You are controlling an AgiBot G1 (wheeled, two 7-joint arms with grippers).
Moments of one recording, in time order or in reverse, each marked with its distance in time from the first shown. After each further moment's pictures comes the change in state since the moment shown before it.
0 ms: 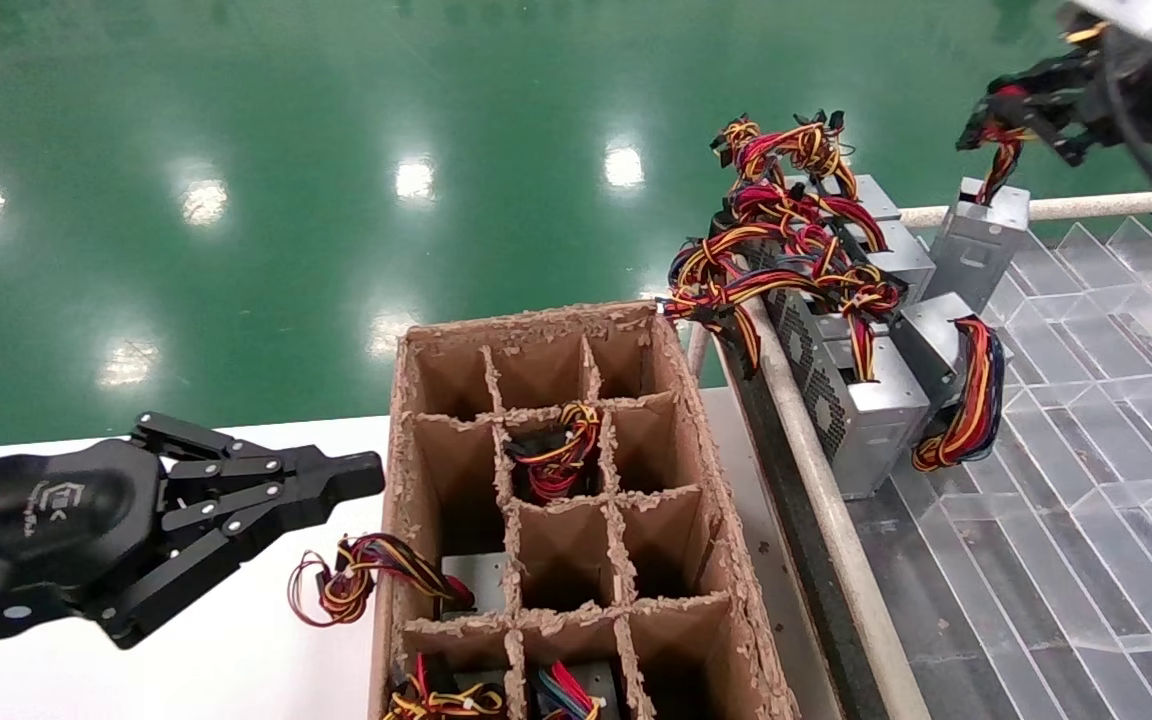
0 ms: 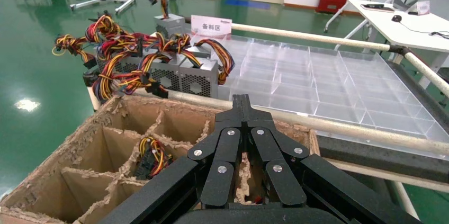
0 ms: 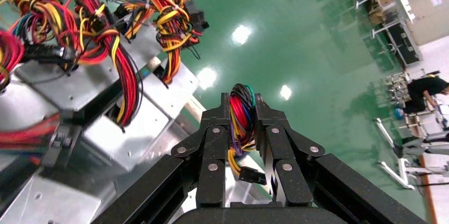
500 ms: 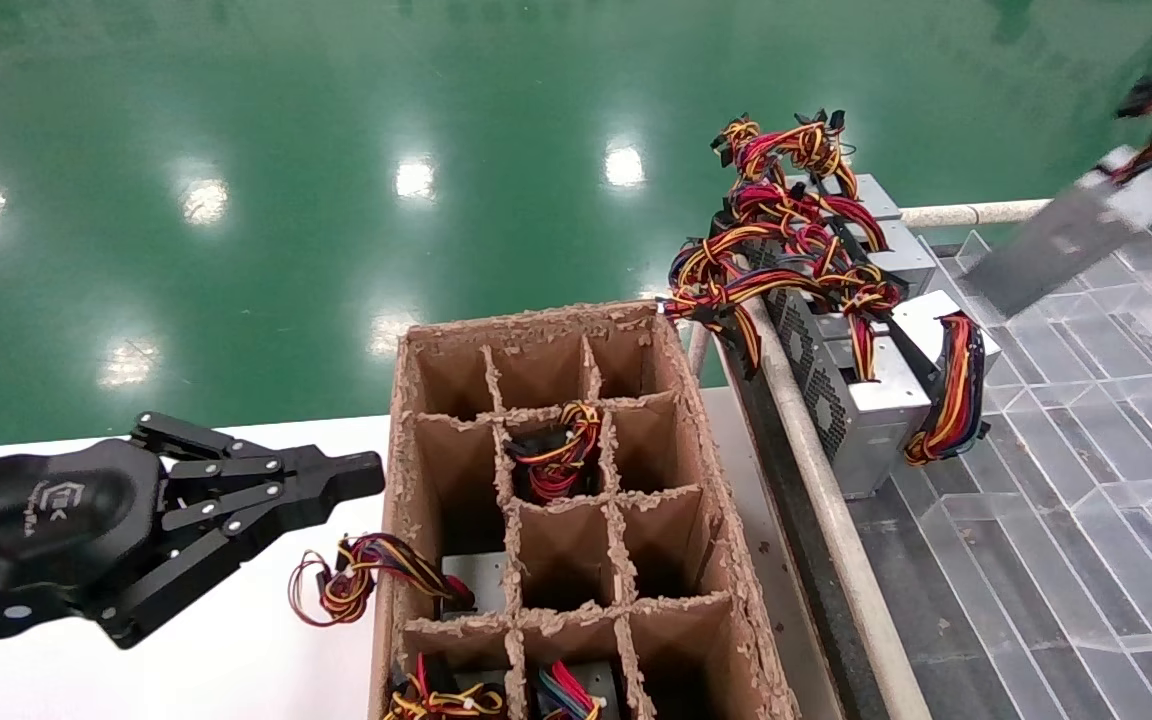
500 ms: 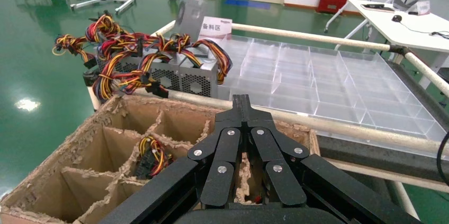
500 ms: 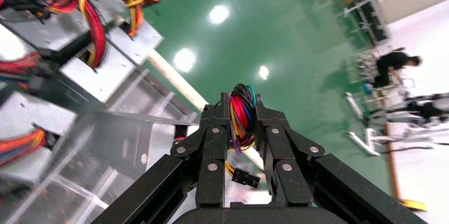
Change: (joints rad) left arm 0.000 0.000 0.000 0.000 0.000 0.000 0.000; right arm 0.061 0.235 0.012 0.381 -0.087 -0.172 0.258
